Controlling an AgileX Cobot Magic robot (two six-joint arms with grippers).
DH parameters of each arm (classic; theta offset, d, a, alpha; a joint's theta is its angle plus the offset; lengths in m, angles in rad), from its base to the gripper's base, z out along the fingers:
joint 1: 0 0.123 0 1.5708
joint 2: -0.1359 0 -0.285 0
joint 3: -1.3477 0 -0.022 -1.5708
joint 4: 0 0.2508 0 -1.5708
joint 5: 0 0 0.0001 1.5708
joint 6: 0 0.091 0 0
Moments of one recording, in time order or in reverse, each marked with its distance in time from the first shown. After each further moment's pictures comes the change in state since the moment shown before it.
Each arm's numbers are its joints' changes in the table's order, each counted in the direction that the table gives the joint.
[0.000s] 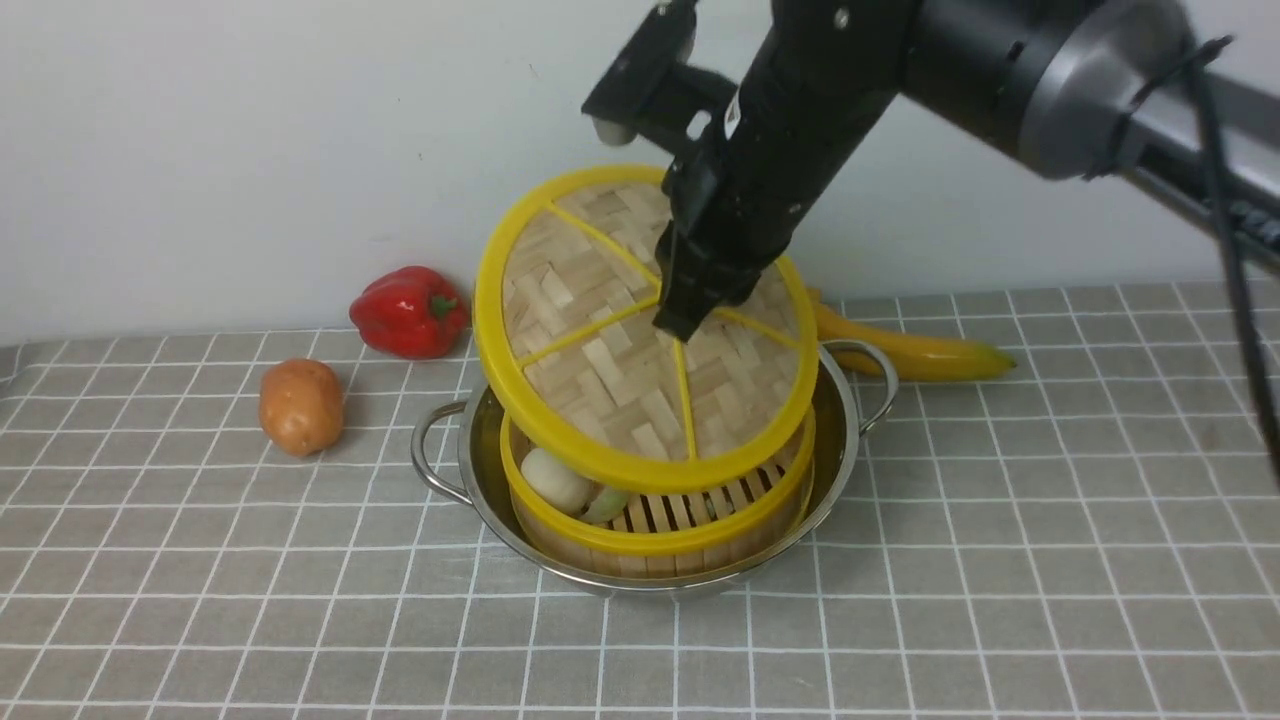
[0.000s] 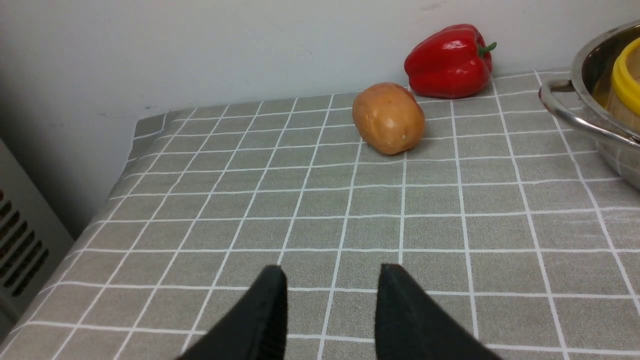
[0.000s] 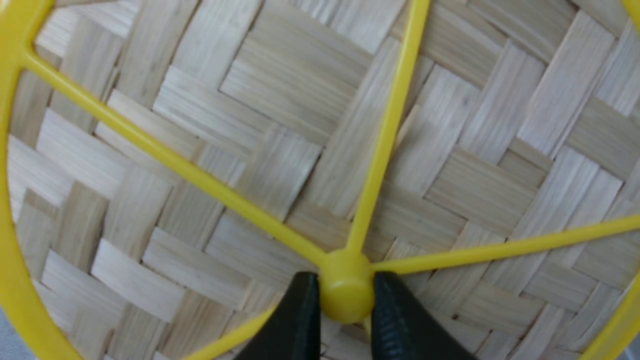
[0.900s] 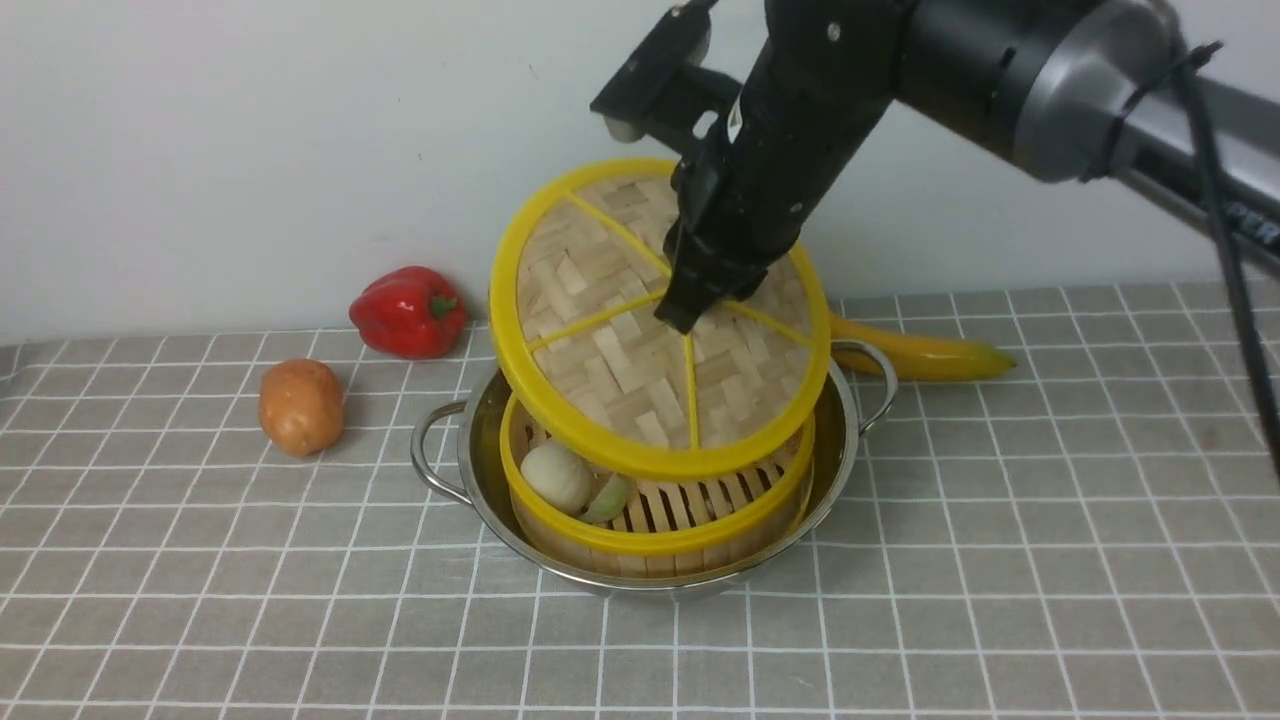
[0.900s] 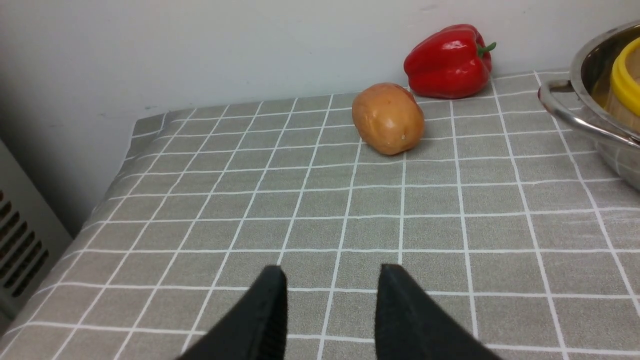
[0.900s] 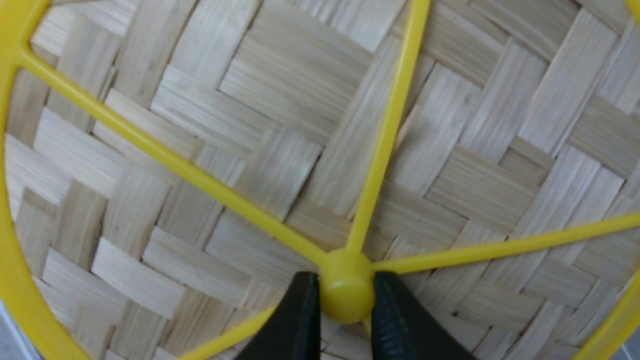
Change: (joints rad) right arm 0.008 0.037 0.000 -0.055 -0.001 0.121; left arm 0.000 0.000 0.000 0.000 0.000 -0.001
